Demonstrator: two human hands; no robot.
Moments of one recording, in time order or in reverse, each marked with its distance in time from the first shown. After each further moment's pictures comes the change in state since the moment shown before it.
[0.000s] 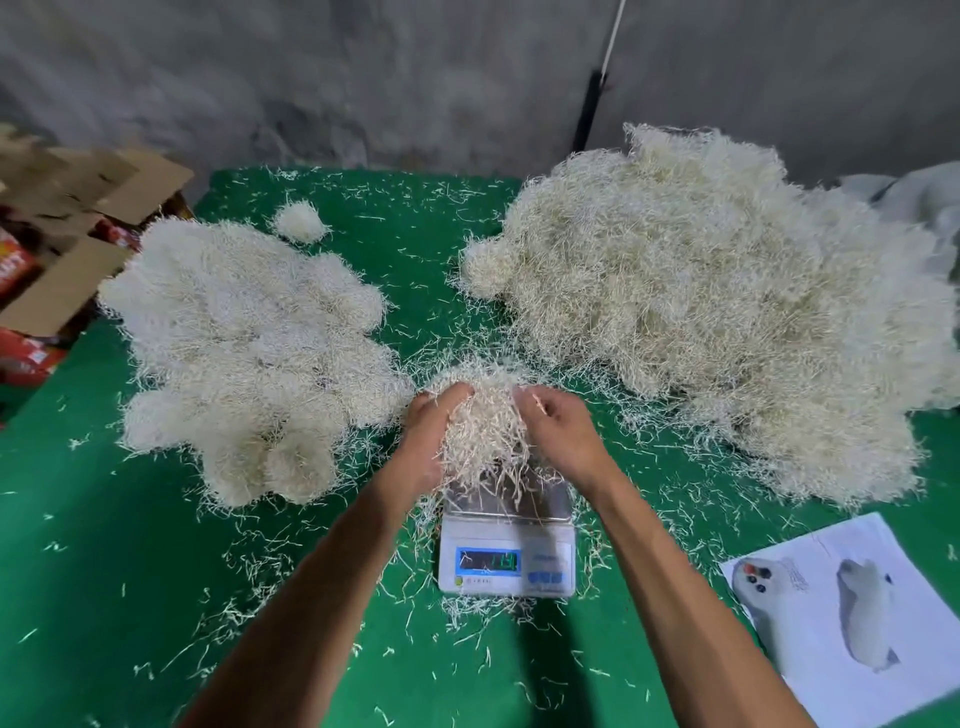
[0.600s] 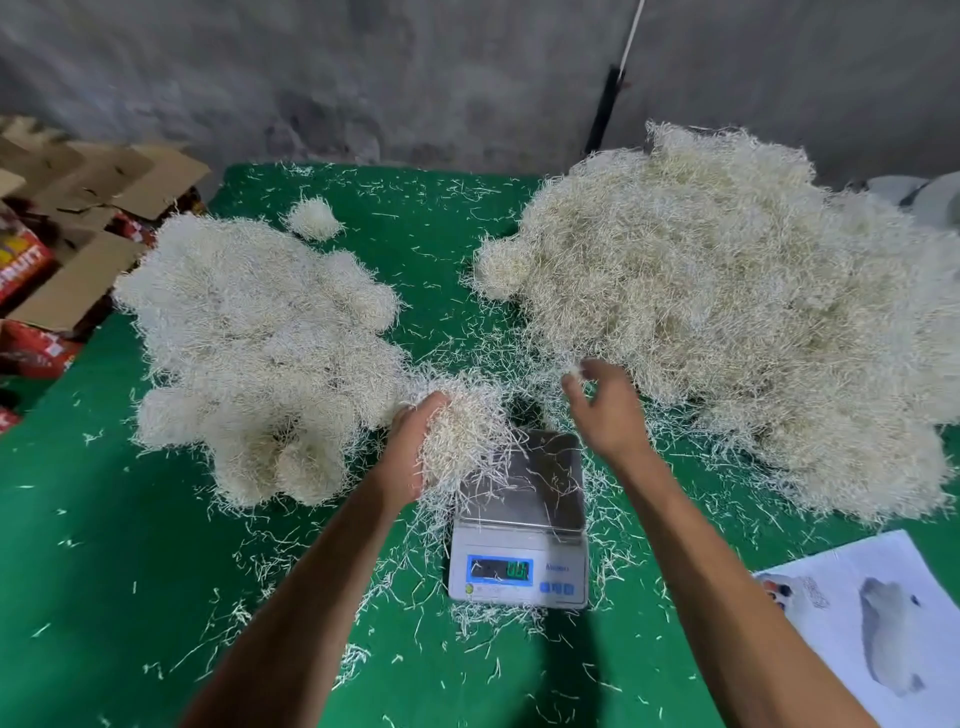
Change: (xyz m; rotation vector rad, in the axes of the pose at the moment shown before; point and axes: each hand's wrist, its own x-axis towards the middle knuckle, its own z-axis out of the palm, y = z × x) left_hand -0.043 0.014 -0.034 0.226 -0.069 0.139; right_hand 0.044 0.013 -0.027 -0.448 0.214 0.014
